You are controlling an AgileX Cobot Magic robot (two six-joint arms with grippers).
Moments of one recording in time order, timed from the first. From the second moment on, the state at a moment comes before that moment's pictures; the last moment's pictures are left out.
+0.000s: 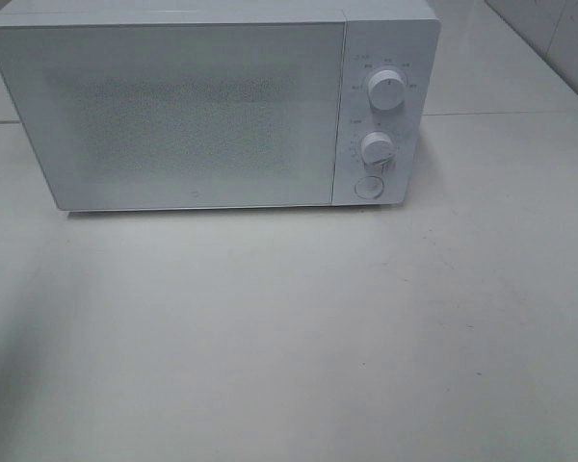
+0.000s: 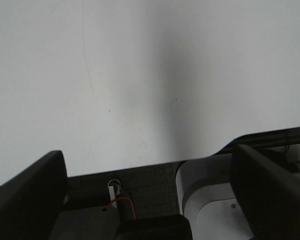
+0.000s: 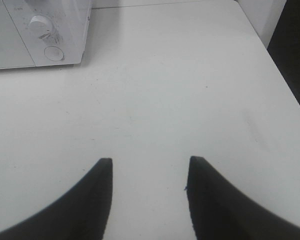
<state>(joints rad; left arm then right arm) -0.15 1.03 -0.88 0.01 1.22 0.00 -0.06 0.00 -0.50 0.01 1.04 0.04</state>
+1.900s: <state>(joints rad) -0.01 0.00 -0.50 0.01 1.05 -0.04 -0.06 0.00 -0.50 0.01 1.04 0.04</state>
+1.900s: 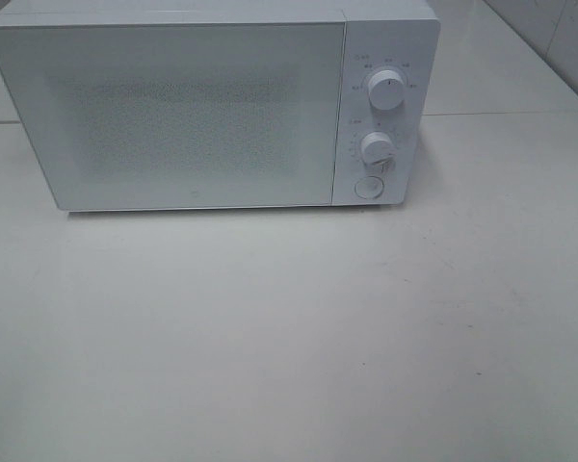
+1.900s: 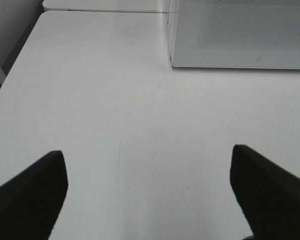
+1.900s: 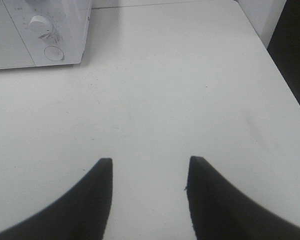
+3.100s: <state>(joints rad) 0.01 0.00 -0.50 0.01 1.05 -0.04 -0.06 0.00 -0.50 0.01 1.04 0.04</state>
